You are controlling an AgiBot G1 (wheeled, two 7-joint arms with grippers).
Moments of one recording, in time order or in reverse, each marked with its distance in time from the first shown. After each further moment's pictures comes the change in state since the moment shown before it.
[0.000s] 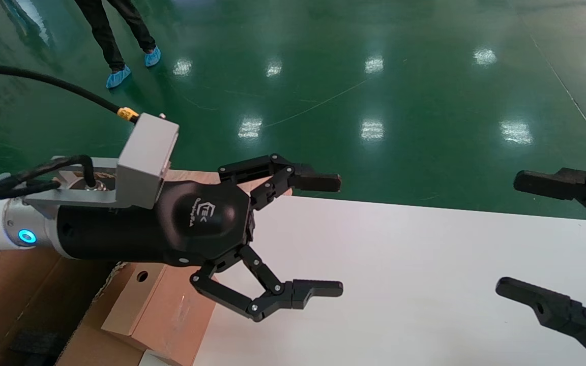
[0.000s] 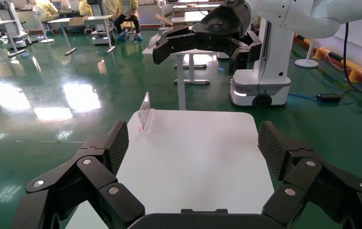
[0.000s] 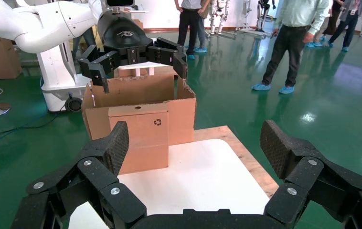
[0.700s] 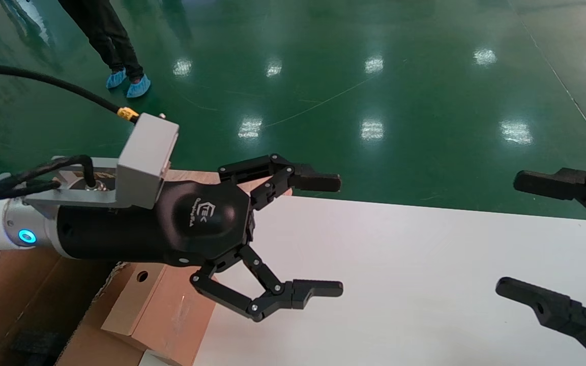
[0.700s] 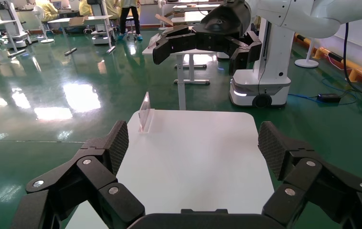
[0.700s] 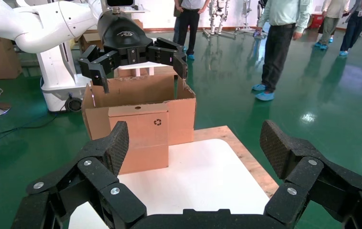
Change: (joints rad) left arm 0.000 0.000 0.000 0.000 0.000 0.000 0.000; right arm 0.000 0.000 0.000 0.000 0.000 0.000 0.000
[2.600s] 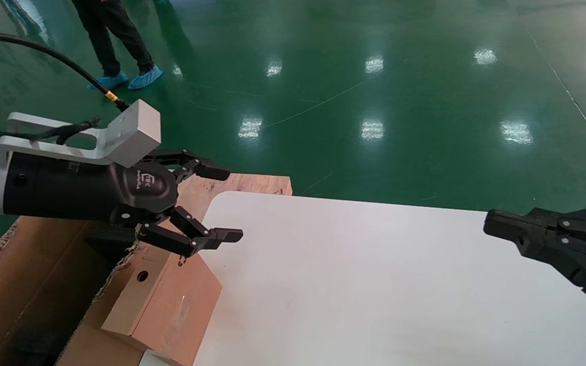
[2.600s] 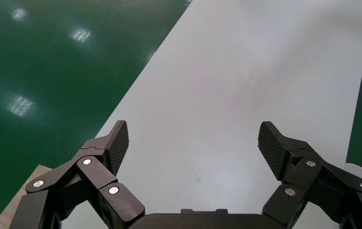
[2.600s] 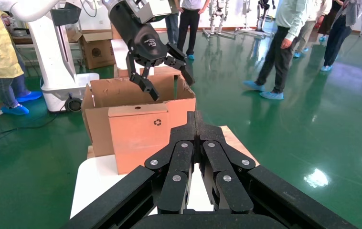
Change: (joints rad) left arm -0.339 -0.205 0.146 -0.065 0.488 0.029 -0.426; right arm 0.000 0.000 0.000 0.000 0.000 0.000 0.000
